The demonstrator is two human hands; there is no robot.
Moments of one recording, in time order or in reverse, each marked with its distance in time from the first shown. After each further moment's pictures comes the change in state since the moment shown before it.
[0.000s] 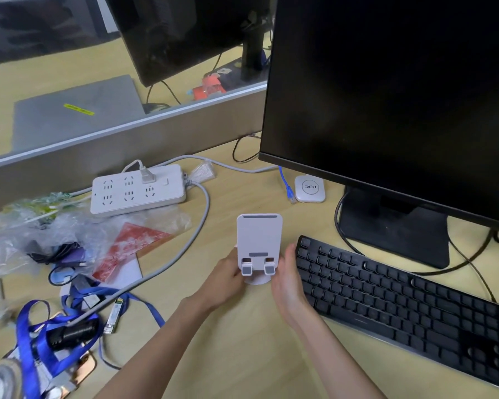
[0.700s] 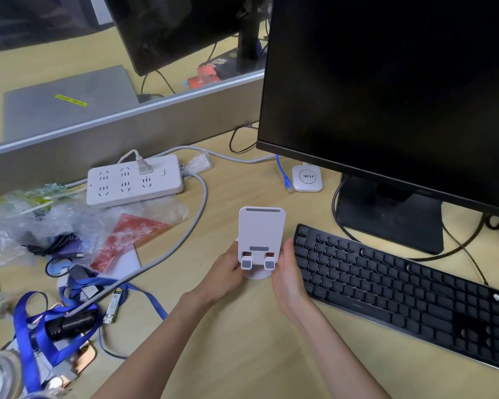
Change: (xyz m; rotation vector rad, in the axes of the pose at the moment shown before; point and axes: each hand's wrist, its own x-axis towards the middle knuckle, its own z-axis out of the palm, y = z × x) left_hand -0.006 -0.011 0.008 -0.094 -0.022 -0.048; right_hand -0.007 0.011 -0.003 -0.007 0.074 -0.024
